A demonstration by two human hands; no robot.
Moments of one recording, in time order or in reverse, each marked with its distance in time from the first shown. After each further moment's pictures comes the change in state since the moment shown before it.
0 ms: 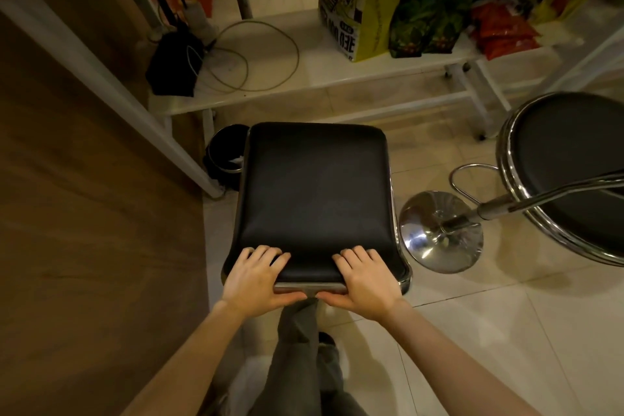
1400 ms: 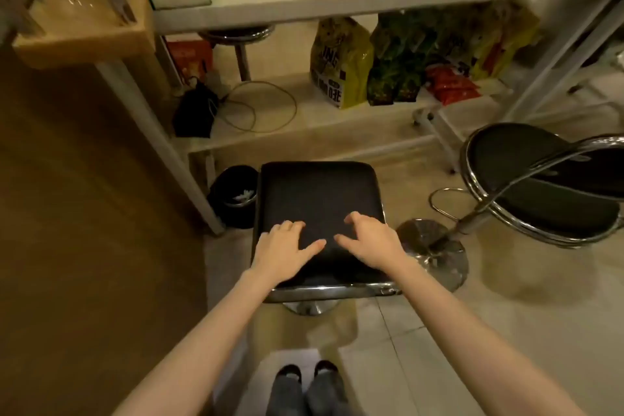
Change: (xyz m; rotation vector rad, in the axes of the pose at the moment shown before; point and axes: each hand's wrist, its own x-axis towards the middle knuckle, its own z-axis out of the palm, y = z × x) left_hand -0.015 0.029 -0.094 -0.312 0.004 -0.237; right_hand 0.002 -0.055 -0.102 0.263 -0.028 0.388
